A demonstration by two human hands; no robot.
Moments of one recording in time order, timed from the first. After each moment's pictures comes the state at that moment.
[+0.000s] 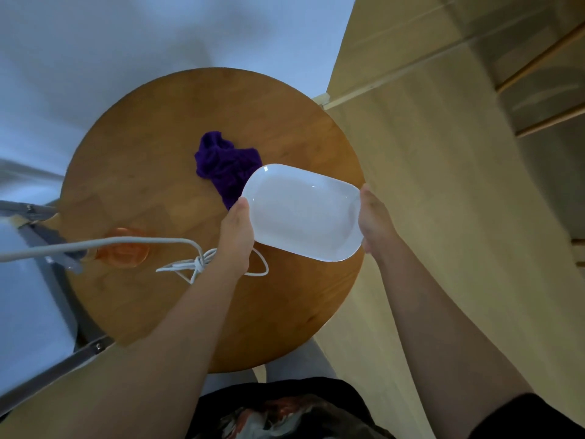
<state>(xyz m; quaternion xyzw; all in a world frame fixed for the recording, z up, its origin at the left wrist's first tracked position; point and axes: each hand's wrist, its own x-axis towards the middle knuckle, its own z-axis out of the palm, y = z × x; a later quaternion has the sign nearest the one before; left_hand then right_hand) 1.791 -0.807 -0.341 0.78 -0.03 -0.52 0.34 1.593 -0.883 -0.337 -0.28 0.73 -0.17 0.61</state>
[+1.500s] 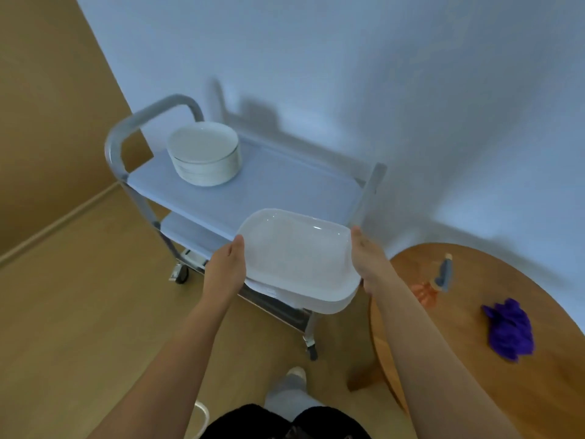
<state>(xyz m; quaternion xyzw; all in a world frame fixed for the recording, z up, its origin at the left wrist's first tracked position) 2.036 -0.268 -0.112 0.85 0.07 -0.08 0.51 1.989 -0.488 -0.099 -0.73 0.34 0.00 0.59</state>
